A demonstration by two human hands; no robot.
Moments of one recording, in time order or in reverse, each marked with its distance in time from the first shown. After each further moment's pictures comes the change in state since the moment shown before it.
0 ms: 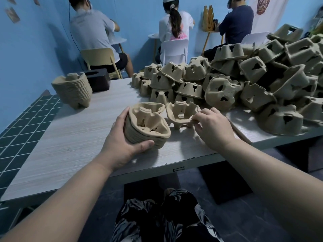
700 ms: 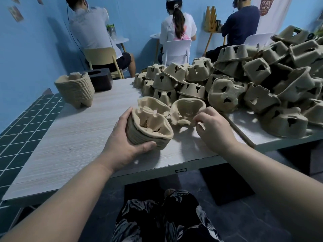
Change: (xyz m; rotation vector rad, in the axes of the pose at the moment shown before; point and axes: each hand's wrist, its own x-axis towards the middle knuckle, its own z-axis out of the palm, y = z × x) left_hand -0.001 0.000 -0.003 -0.008 -0.022 -0.002; right_hand 0.000 -0.009 -0.003 0.213 0.008 0.066
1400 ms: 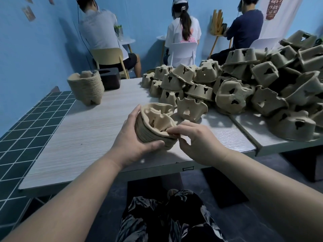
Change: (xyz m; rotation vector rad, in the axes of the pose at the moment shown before) left_hand -0.006 0.002 -0.004 -0.001 -0.004 0.005; right_hand -0.012 -0.066 0.003 0.288 -0.206 -0.314
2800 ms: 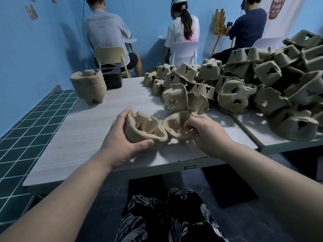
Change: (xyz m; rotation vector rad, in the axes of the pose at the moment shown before) left_hand -0.010 -0.010 -0.024 0.030 0.071 -0.051; right_hand 0.002 0.016 -0.014 -0.240 -0.132 0.236
